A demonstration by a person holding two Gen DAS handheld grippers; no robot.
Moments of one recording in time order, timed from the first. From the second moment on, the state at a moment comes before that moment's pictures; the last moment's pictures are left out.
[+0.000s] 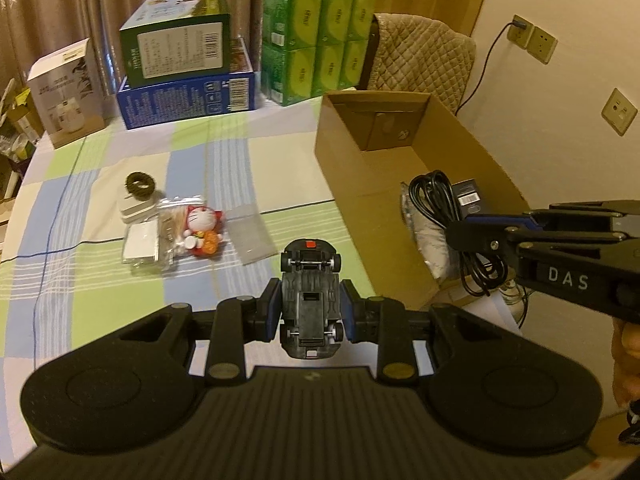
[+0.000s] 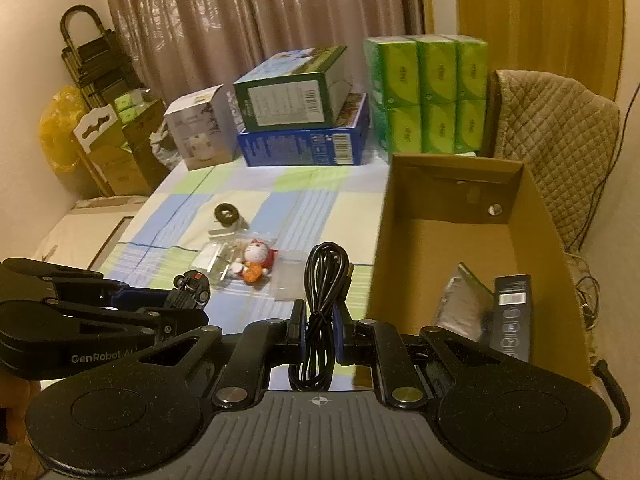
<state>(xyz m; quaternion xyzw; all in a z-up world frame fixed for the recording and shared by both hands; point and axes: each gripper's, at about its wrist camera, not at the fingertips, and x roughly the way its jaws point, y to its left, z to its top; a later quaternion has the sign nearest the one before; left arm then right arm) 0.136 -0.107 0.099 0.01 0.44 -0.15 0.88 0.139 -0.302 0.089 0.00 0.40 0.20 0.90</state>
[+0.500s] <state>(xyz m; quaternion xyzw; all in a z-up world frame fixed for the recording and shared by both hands) 0.159 -0.183 0.106 0.02 0.44 -0.19 0.88 0.161 -0.373 0.098 0.02 0.39 0.15 0.91</state>
